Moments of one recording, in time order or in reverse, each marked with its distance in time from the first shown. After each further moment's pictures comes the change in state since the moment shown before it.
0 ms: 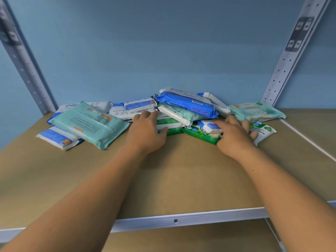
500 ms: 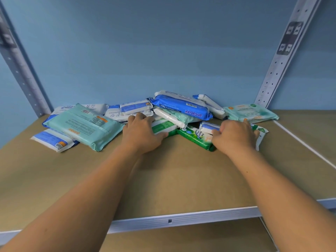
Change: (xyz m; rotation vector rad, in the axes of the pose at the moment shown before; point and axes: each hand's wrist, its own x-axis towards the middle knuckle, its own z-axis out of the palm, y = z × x) left_hand 0.003 0.007 -0.005 0.092 -0.068 -0.081; right_hand -0.002 0.001 -0.010 -0.029 0.155 0.150
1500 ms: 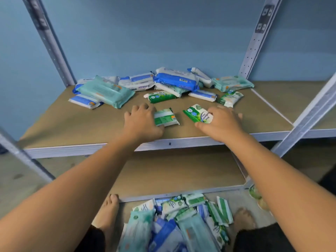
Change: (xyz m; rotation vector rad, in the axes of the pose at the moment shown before) left_hand -0.168 0.011 -0.058 0.146 -0.090 0.097; right_hand -0.156 0.026 -0.069 0.042 -0.095 -0.213
